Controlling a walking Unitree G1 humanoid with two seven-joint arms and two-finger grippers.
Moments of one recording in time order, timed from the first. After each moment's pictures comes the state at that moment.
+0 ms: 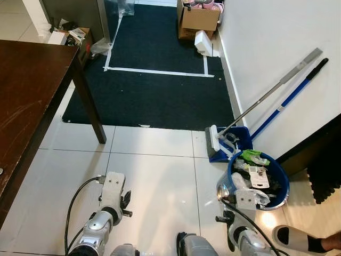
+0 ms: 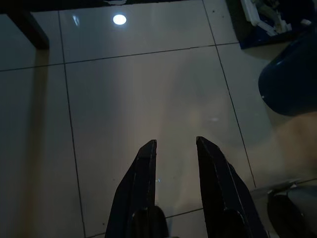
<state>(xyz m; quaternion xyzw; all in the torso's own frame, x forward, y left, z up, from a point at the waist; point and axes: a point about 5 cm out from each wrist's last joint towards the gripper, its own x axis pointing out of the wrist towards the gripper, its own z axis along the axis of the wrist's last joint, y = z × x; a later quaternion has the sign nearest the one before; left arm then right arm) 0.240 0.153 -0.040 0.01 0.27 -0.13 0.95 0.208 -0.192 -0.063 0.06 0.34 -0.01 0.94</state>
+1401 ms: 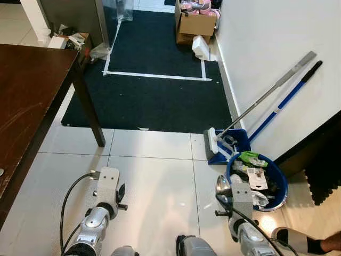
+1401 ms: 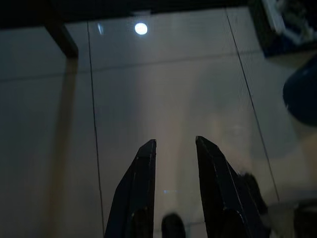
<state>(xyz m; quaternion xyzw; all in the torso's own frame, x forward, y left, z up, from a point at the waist) 0.239 0.169 -0.039 0.03 0.27 -0.08 0.96 0.223 -0.188 -0.052 -0.05 0.30 0.01 0.95</state>
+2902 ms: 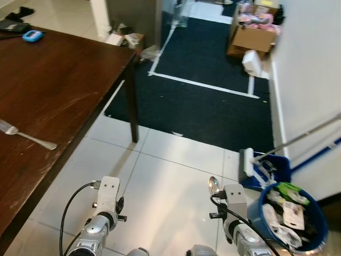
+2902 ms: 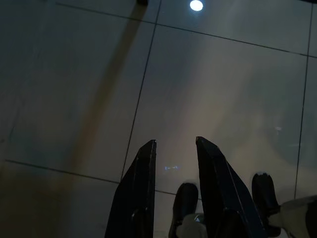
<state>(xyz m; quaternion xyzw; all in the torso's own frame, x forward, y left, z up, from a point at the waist) 0.231 0.169 -0.049 0.02 0.32 -0.06 0.95 0.219 -0.182 -0.056 -0.01 0.32 0.03 0.95</state>
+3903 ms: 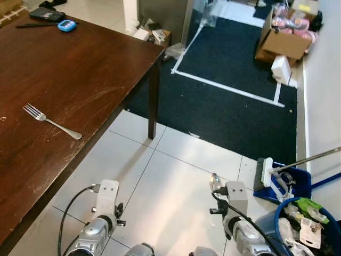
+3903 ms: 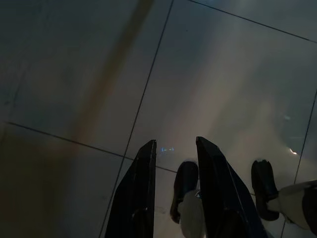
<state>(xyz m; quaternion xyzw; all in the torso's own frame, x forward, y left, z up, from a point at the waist) 0.226 0.171 -0.055 0.01 0.35 -0.06 0.93 0.224 -0.182 -0.053 0.01 0.31 0.02 0.95</state>
